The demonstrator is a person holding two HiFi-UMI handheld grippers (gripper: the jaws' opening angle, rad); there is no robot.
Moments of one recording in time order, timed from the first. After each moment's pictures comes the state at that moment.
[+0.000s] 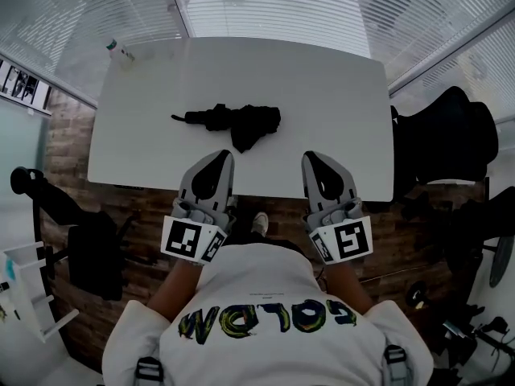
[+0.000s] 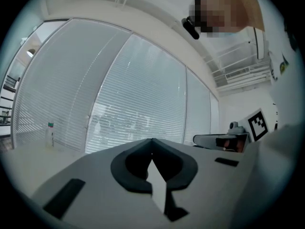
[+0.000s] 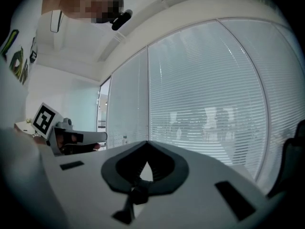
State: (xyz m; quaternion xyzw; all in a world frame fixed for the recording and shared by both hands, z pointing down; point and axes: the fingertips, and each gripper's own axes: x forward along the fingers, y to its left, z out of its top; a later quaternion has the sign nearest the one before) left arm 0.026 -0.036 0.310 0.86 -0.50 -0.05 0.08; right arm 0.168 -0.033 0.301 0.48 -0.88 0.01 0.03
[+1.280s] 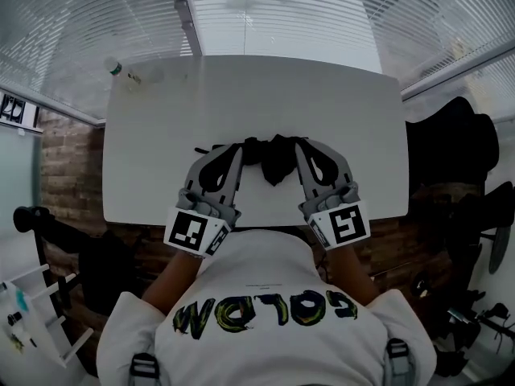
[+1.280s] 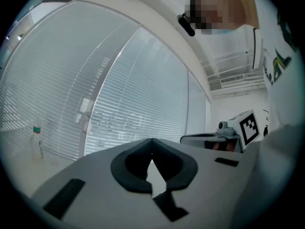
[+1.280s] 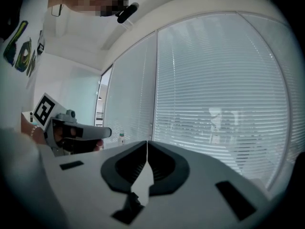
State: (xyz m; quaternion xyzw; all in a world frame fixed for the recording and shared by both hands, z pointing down) left arm -0.068 -0.171 0.305 0.90 -0.43 -0.05 0.09; right arm 0.040 -0.173 0.301 0.48 -0.87 -0.02 0.08
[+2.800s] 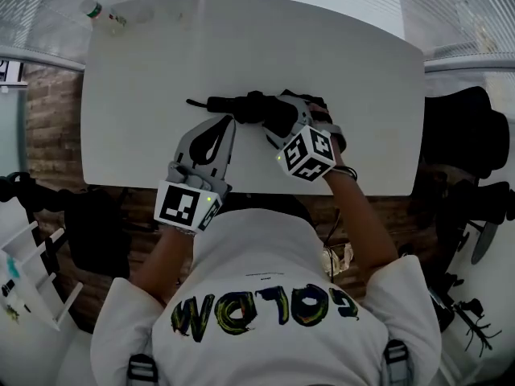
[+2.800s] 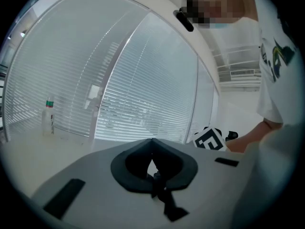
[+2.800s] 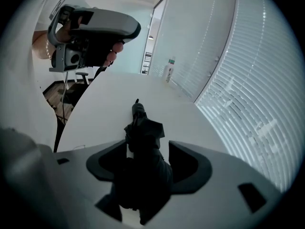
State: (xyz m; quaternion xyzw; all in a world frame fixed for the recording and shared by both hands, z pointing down) left arm -0.089 -0.172 0.407 0.88 -0.45 0.01 0.15; right arm -0.010 -0.185 0.550 0.19 -0.86 -0.04 0.48
